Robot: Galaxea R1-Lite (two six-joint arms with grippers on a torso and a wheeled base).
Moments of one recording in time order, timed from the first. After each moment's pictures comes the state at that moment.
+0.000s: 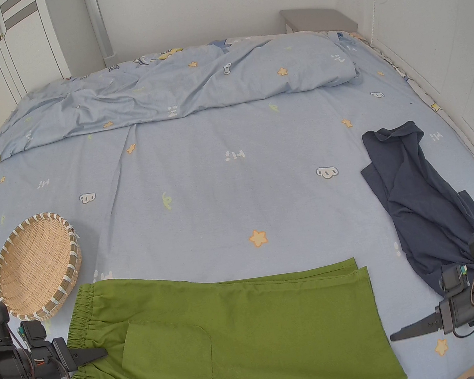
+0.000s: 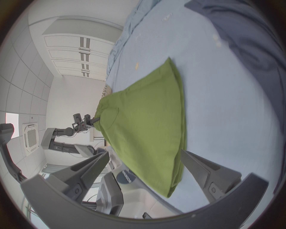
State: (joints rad) left arm 0.25 1.35 -0.19 -0.33 -0.70 -0.34; right arm 0.12 1.61 -0.23 -0.35 0.88 0.16
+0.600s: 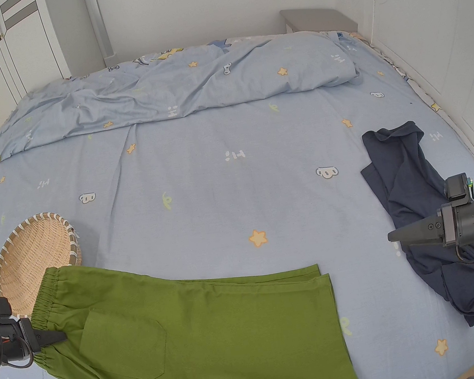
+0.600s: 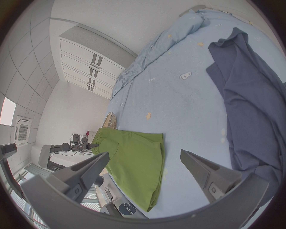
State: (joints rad) left arm 0.52 1.32 -0.51 0.18 -0.70 0.05; right arm 0.11 1.50 -0.69 -0.13 0.77 0.27
